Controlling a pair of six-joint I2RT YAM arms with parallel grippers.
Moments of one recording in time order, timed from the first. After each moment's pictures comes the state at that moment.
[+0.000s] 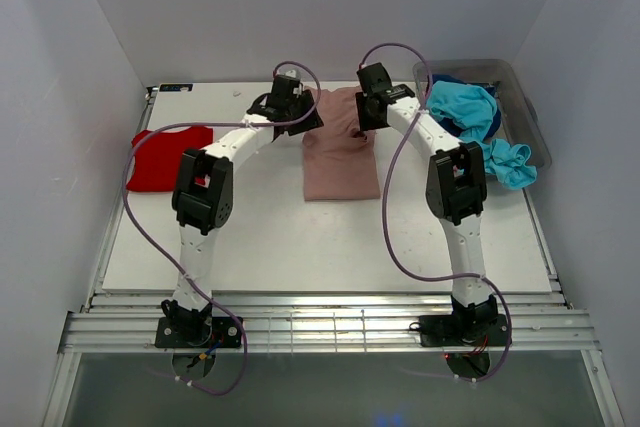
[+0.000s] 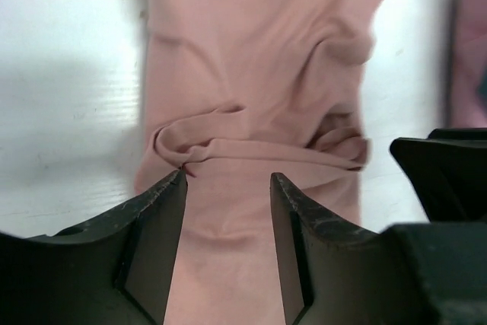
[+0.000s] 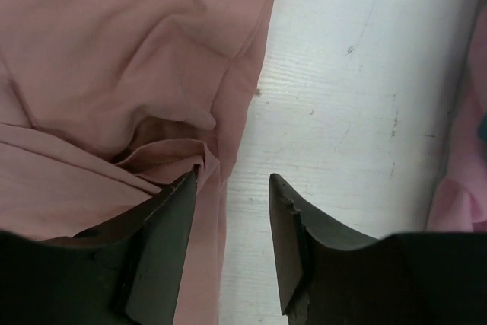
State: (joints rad) left arm -0.41 2.21 1.81 -0.29 0.08 -0.58; right arm 0.43 2.30 2.09 -0.72 0.25 0.15
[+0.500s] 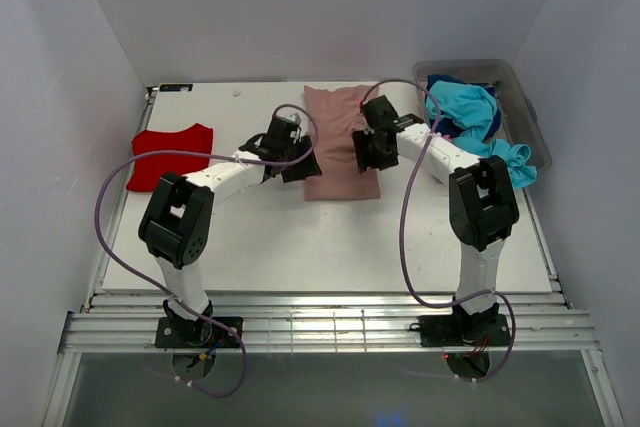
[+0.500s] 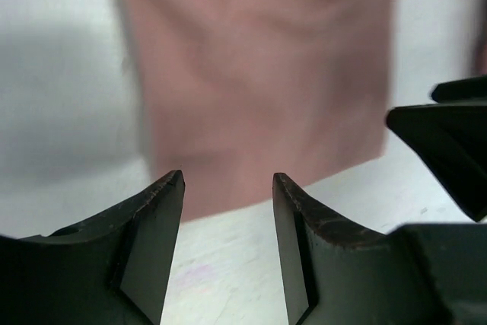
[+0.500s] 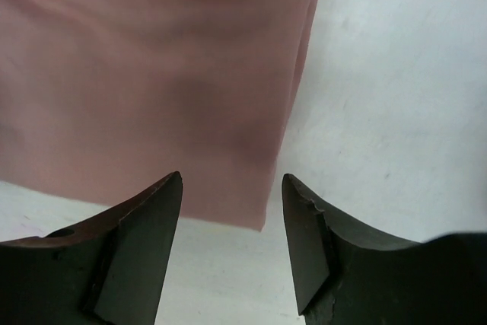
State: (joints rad) left arm -0.50 1.83 1.30 -0.22 0.09 -0.62; right arm 0.47 1.96 1.60 -0.65 0.05 0.21
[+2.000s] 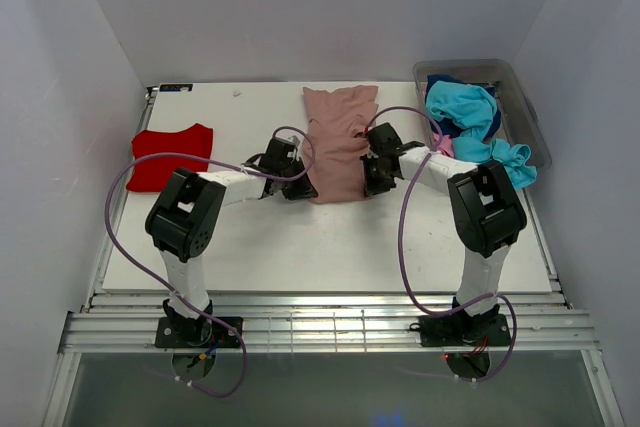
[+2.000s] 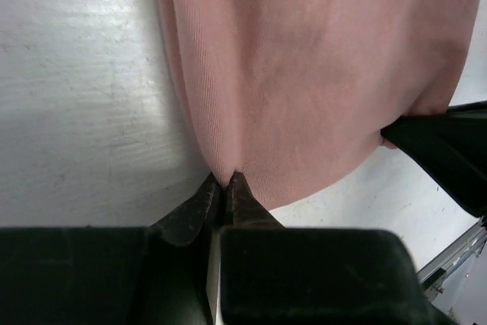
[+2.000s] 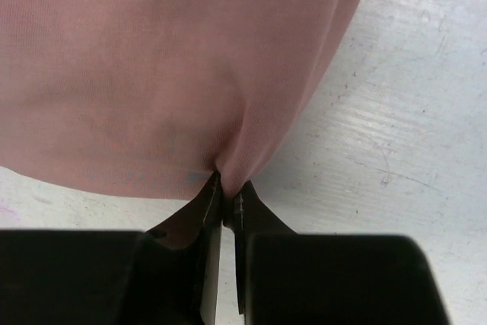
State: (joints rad) left arm -0.50 1.91 1.08 -0.05 0.22 -0.71; right arm 0.49 1.90 1.25 -0.44 -0.05 0.30
